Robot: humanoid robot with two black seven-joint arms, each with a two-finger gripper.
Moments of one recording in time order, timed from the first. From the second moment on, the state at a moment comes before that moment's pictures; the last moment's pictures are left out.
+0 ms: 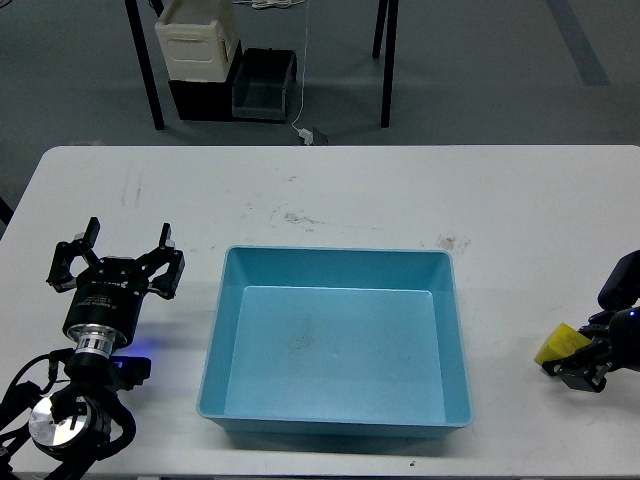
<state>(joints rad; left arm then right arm) 0.03 0.32 -1.01 -1.53 -0.44 -0.29 -0.49 0.85 -0.88 0.10 1.30 -2.14 0.41 0.49</state>
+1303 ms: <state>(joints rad) 0.03 0.32 -1.03 -1.52 -0.44 -0.29 -0.49 1.74 -0.39 -0.40 1.42 -1.84 0.33 0.49</state>
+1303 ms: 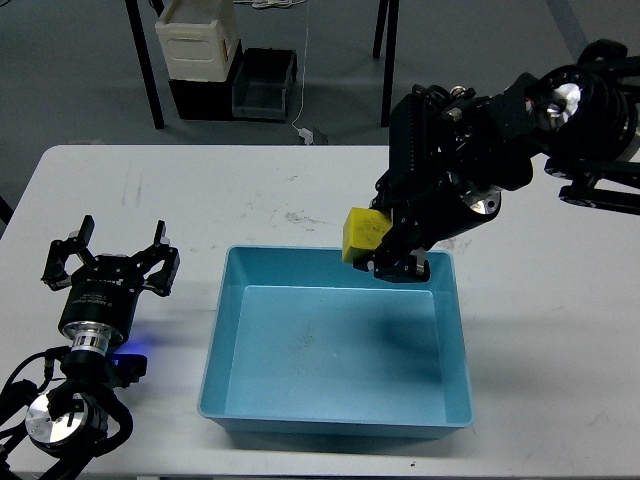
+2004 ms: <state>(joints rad) 0.02 0.33 -1.02 -1.51 -0.43 -0.28 -0.49 1.47 -0.28 -0.45 1.24 -1.82 0.33 0.49</state>
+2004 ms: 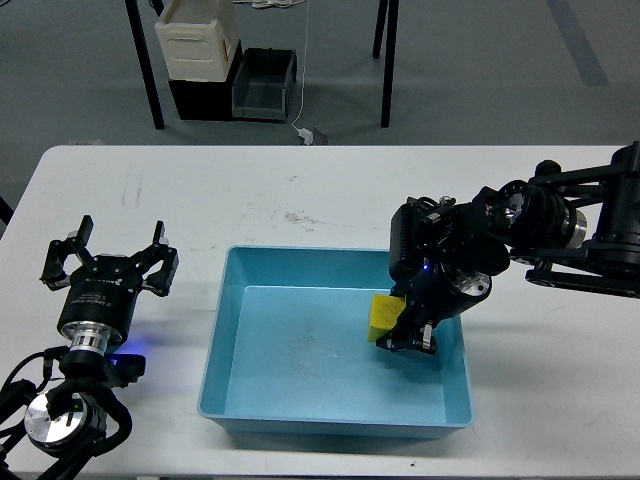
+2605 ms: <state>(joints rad) -0.09 0.63 -0.92 -1.49 -0.19 -0.29 -0.49 1.45 -0.37 -0.17 1.22 -1.67 0.32 0.49</state>
